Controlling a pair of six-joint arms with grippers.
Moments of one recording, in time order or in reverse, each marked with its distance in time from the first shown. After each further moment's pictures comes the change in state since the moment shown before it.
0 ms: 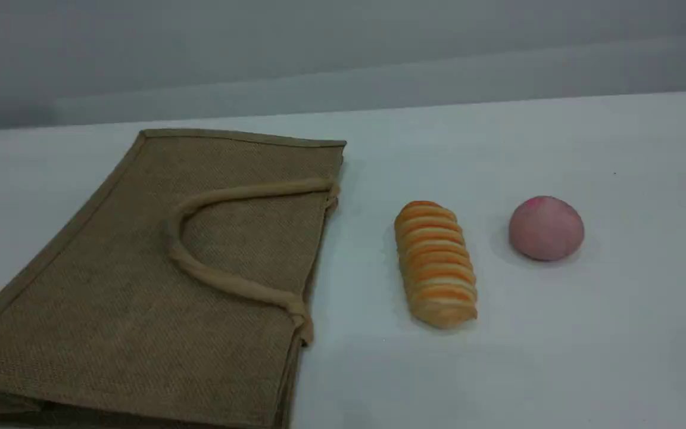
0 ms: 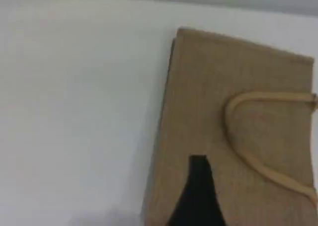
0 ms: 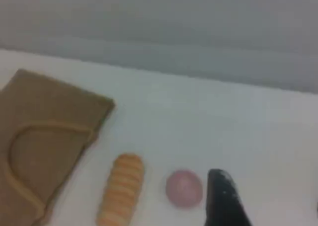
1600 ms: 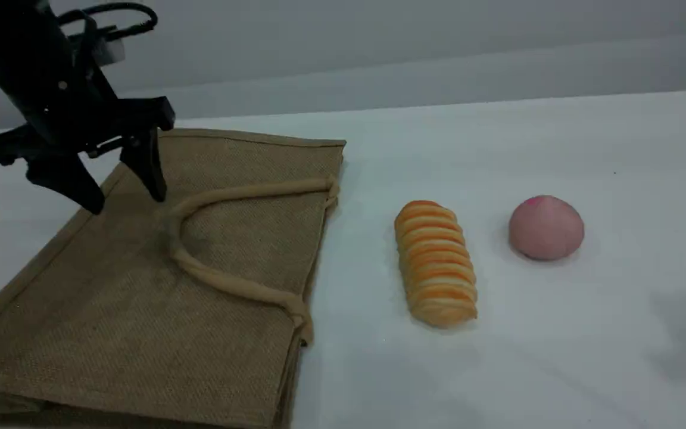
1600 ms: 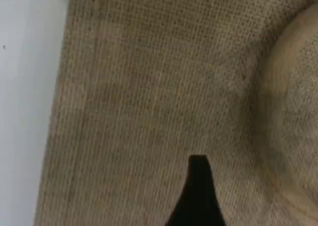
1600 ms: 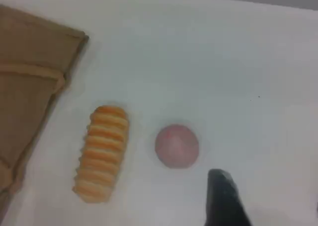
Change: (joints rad) left arm -0.189 1.063 -0.264 -0.048 -0.223 -0.142; right arm 0.000 0.393 -0.068 -0.020 -0.035 -0.001
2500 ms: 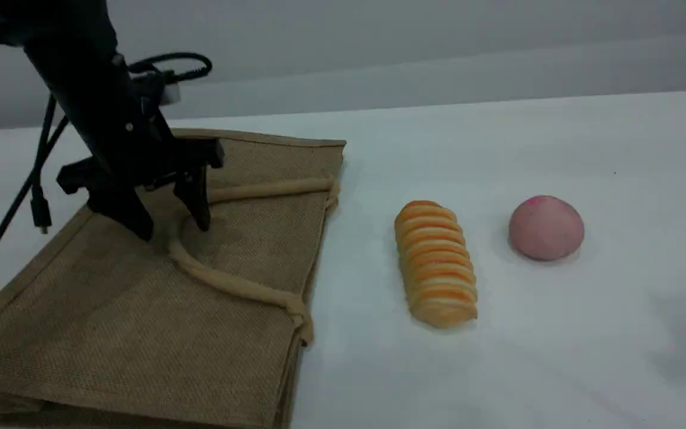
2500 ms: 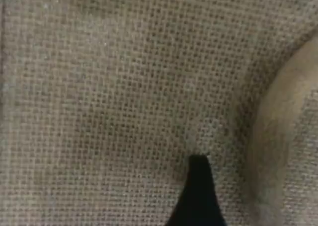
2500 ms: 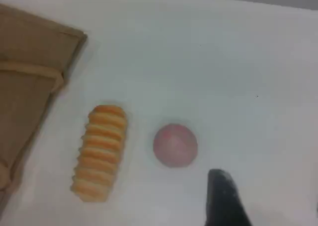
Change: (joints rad) left arm -0.050 0.183 -0.118 0.002 -0.014 -0.001; right arm 0.000 -0.001 0.000 -0.007 0.001 0.000
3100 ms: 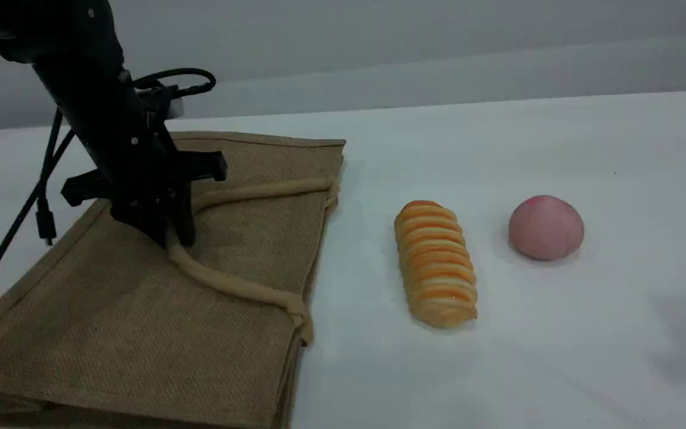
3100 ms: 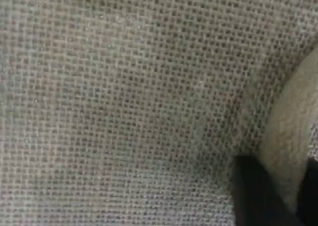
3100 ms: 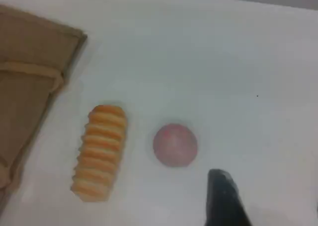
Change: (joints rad) left arm 0.000 0.024 0.000 -0.003 -0.012 0.000; right arm 0.000 0.000 0.000 0.000 0.000 0.000
